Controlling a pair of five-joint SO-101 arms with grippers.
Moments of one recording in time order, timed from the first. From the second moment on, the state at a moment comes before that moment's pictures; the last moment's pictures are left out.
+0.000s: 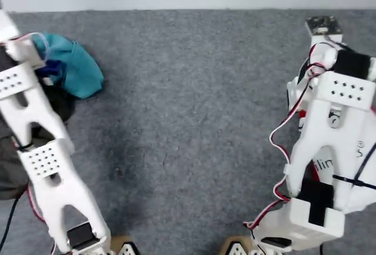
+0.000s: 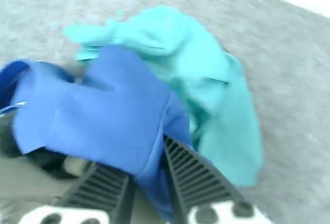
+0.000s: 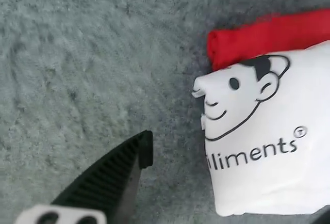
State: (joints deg) left arm -27.0 56.7 -91.7 99.5 8.8; right arm 13.1 2.6 -18.2 100.5 16.2
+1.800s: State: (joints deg) left arm -21.0 24.0 -78.8 99.5 -20.6; right arm 13.1 -24.9 6.2 98.6 16.7
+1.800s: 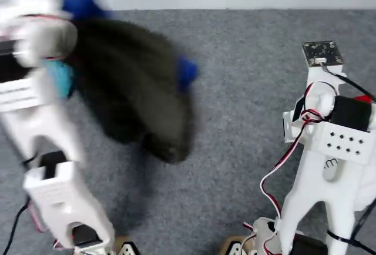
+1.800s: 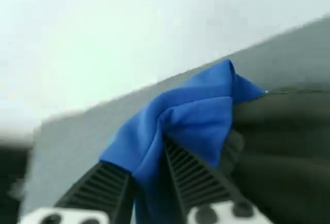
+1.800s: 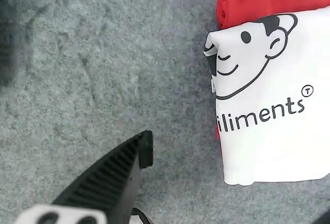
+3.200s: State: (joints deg) left arm -53.0 22.5 -52.3 96.5 -3.5; right arm 13.1 -24.9 6.2 98.5 16.7
